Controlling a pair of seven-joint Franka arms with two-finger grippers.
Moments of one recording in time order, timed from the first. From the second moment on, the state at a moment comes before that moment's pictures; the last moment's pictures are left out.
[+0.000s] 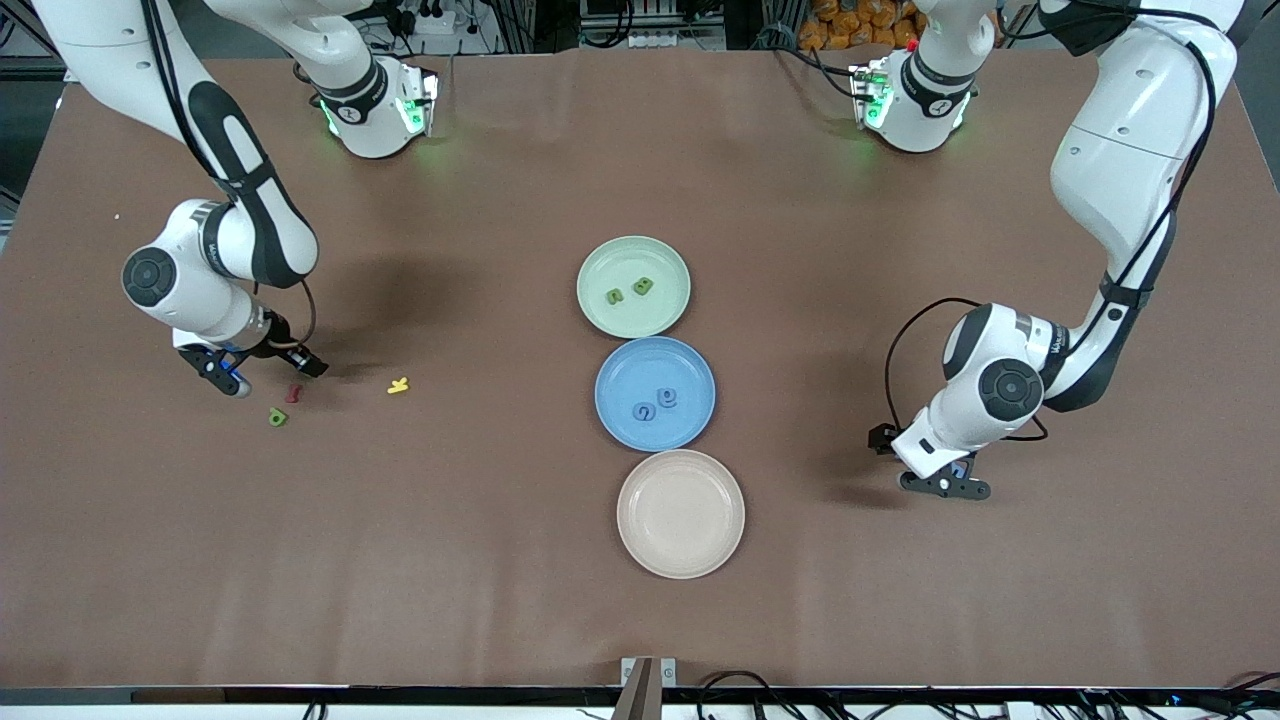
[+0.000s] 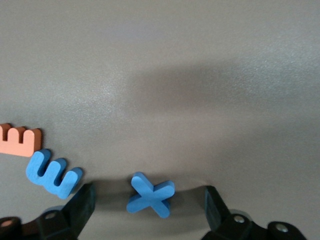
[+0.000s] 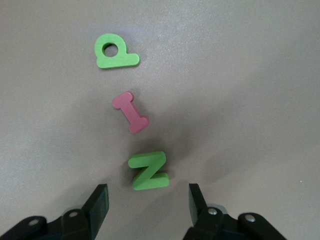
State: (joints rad) left arm 0.16 0.74 -0.36 -1.75 0.42 2.44 -0.28; right arm 0.09 0.32 -0.19 -2.36 0.14 2.62 0.44
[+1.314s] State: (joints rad) left arm 0.12 0.74 -0.36 -1.75 0.42 2.45 -0.40; right arm 0.09 0.36 -0.19 -2.37 0.14 2.69 0.37
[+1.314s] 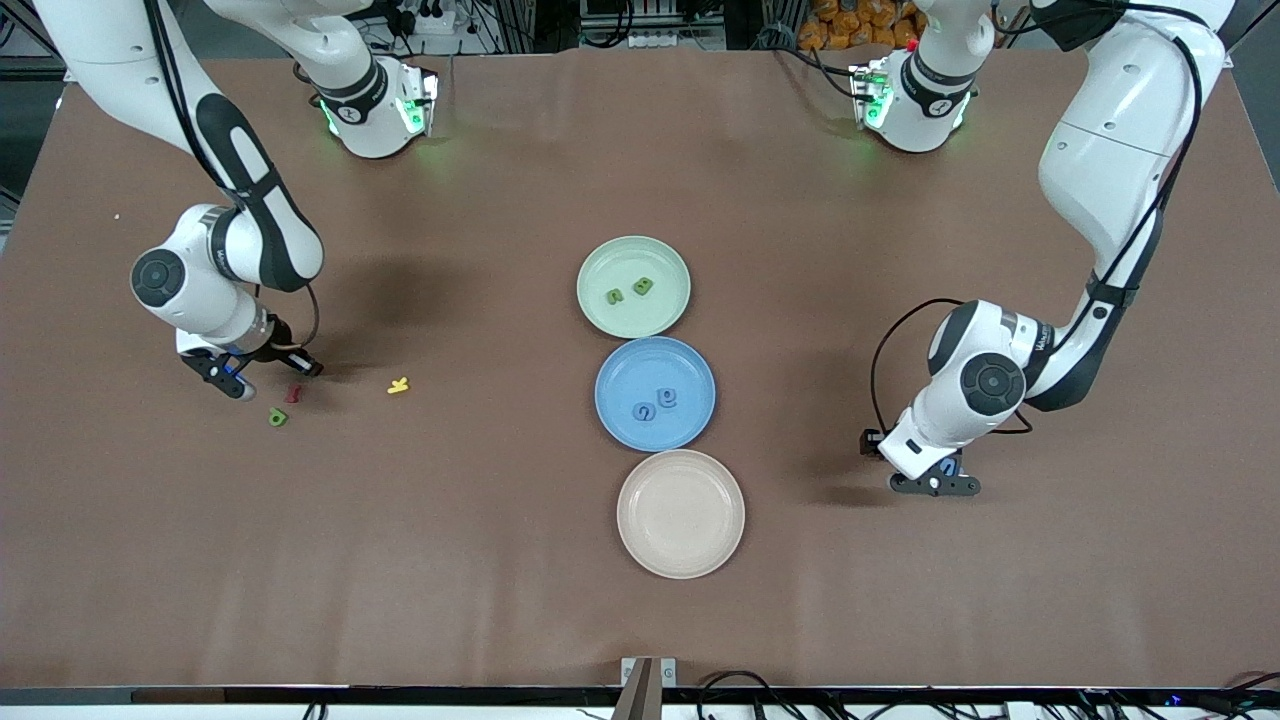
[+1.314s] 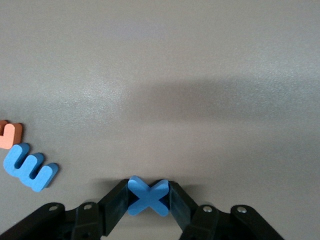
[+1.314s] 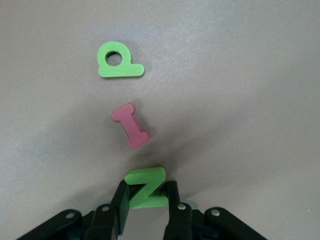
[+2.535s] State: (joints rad) left arm -0.02 0.70 -0.40 -1.70 0.42 2.39 -0.74; right arm 0.09 0.35 -0.19 -2.14 0.15 2.30 0.32
